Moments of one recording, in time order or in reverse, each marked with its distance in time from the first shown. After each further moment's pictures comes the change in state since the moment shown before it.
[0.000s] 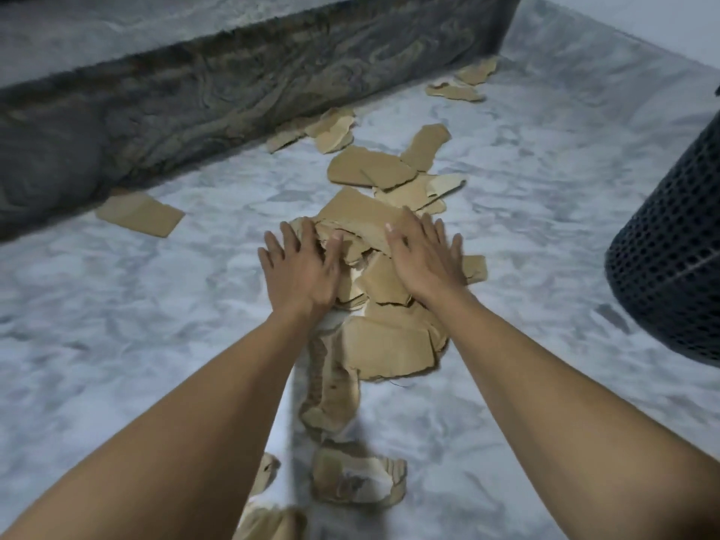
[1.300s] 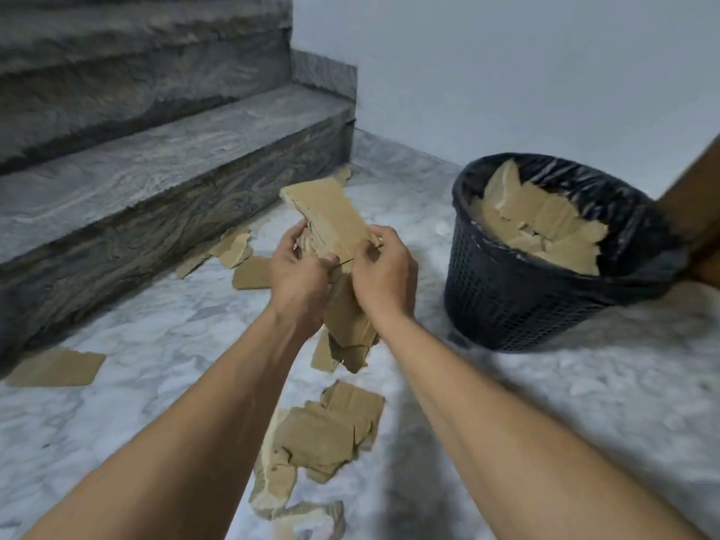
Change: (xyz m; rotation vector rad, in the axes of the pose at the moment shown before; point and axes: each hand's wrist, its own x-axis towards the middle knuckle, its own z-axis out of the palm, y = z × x) left_hand -0.046 0.181 -0.143 -1.390 -0.261 -0.095; right_hand -0.067 -0.039 -0.148 0.616 0.730 0.159
